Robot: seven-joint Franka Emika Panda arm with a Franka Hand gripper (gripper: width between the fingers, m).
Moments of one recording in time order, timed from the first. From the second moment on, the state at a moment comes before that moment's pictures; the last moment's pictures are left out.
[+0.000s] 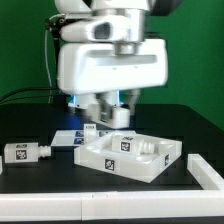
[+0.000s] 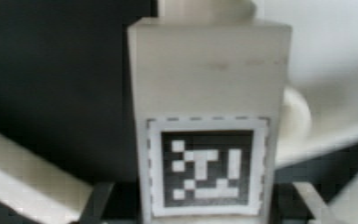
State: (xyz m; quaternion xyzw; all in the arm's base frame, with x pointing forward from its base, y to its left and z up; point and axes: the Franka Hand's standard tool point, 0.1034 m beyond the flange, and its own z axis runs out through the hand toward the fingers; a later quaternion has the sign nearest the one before) arm 0.544 -0.027 0.118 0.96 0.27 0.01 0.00
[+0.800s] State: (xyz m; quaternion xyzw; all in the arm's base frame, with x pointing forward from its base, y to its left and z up) arm 0.518 -0.053 0.119 0.98 0.21 0.01 0.00
